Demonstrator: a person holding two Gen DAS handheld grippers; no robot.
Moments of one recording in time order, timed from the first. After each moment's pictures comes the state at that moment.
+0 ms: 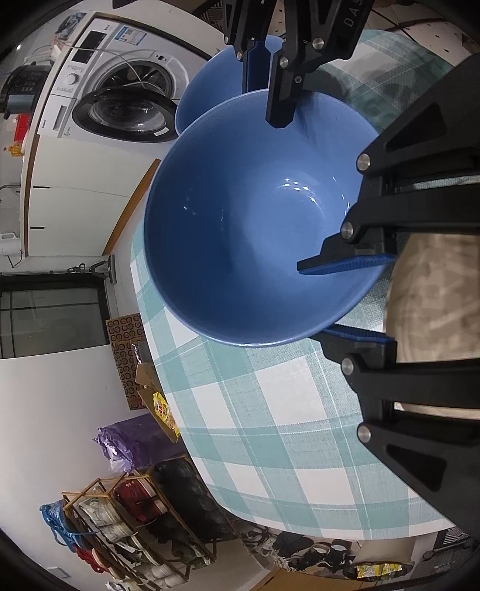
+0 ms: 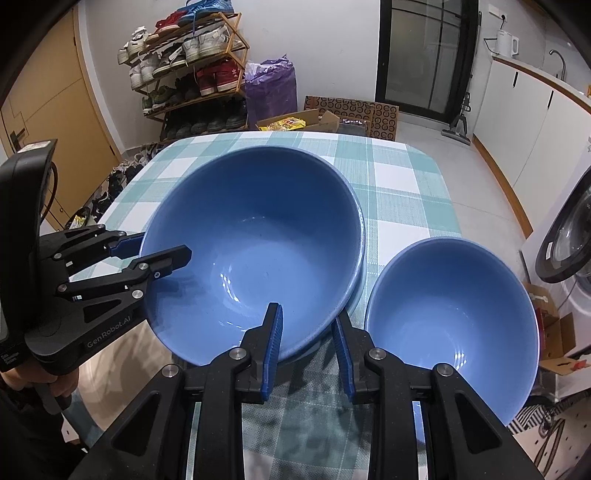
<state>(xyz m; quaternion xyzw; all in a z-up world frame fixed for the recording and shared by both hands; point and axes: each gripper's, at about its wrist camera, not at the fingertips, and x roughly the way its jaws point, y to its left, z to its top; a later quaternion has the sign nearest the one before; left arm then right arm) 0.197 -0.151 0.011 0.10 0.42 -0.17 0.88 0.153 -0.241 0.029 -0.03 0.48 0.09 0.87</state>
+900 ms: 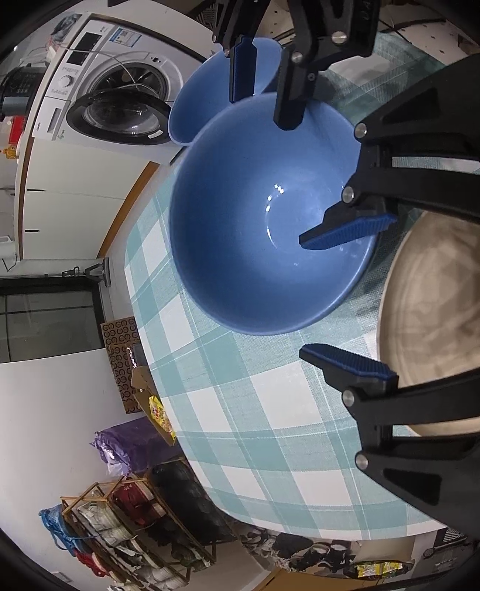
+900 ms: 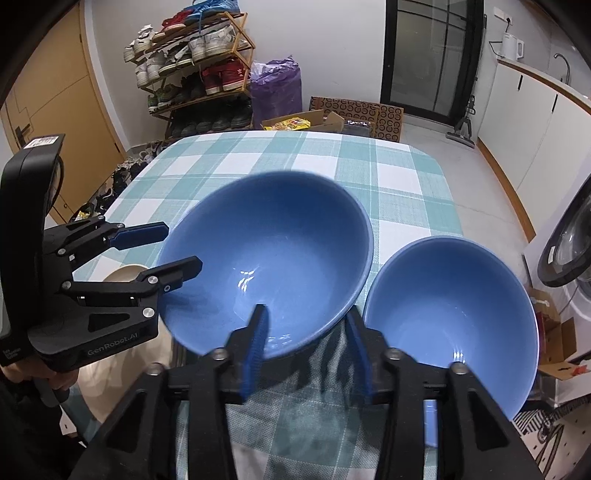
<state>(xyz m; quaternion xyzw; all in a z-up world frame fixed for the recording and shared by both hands) 0.196 -0.150 0.011 0.10 0.44 -0.18 0.88 0.144 -0.247 0.030 -0.04 0.47 0.11 0.87</state>
